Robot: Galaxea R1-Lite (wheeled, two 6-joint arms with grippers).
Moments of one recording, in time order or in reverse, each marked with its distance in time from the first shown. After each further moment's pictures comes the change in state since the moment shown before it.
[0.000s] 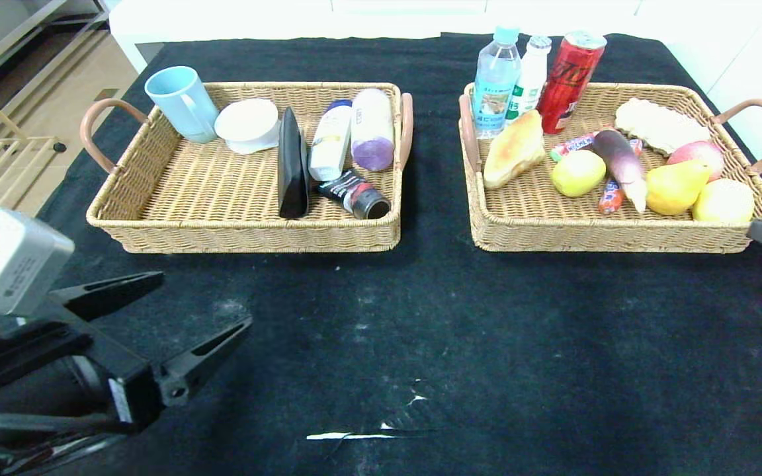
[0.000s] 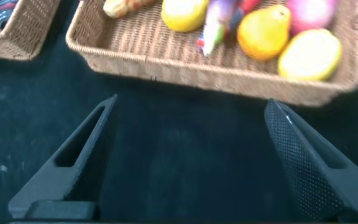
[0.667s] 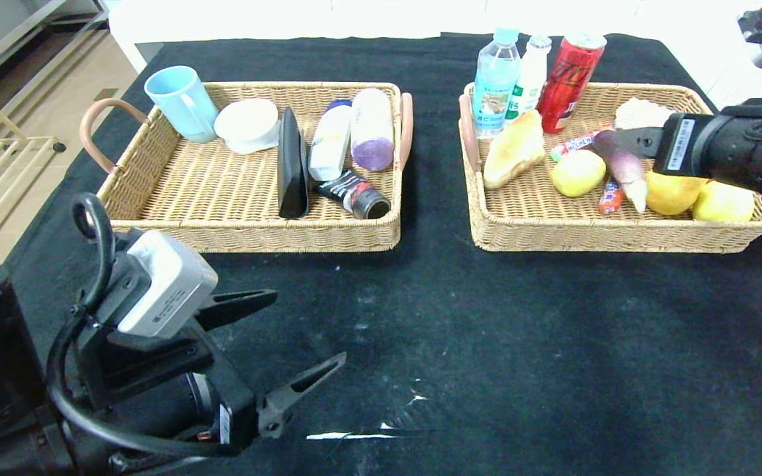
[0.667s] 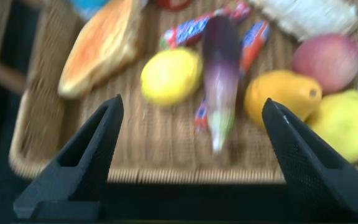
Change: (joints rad) left arm -0.139 0.214 -0.010 -0.150 -0.153 0.009; right arm 0.206 0.522 -0.465 -0.029 -0.398 0.085
